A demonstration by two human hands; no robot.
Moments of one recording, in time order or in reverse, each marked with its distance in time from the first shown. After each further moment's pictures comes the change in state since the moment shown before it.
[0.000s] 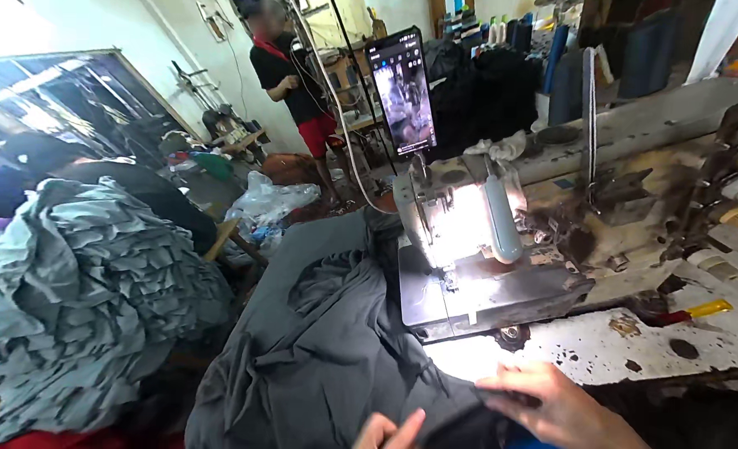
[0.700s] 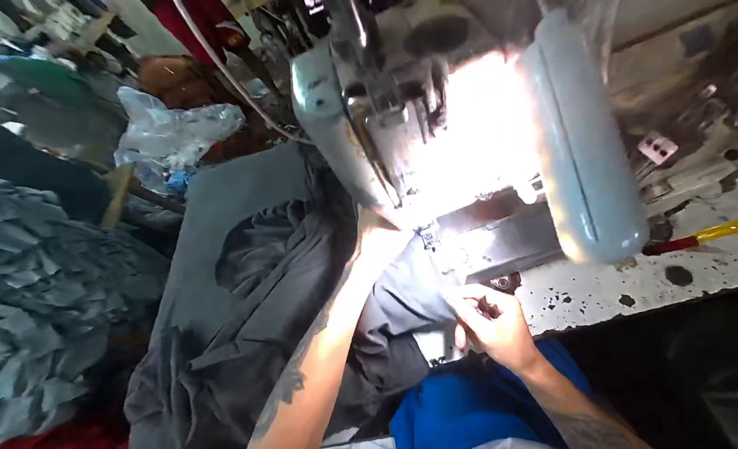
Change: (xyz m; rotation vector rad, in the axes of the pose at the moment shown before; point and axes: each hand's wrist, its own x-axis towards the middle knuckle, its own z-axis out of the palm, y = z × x) left_hand 0.232 -0.118 0.158 -0.046 -0.116 0.157; right_hand 0.038 0.024 0.058 0.568 0.481 0.587
